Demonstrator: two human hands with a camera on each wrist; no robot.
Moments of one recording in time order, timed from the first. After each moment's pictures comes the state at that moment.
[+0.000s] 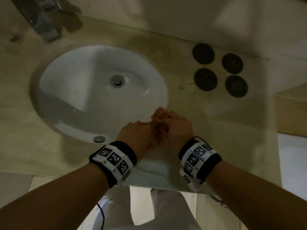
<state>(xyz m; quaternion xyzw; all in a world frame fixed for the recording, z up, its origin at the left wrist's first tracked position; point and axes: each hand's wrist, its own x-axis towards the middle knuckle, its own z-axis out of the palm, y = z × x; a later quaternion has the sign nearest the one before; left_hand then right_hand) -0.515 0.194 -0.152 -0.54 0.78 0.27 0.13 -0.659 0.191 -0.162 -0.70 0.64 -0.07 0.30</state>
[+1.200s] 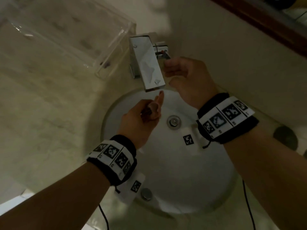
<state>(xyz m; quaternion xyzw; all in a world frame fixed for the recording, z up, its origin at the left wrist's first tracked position) -0.303 0.052 -0.175 -0.72 0.34 0.47 -0.37 -0.413 -0.088 -0.112 -0.72 0.47 -0.19 0.46</state>
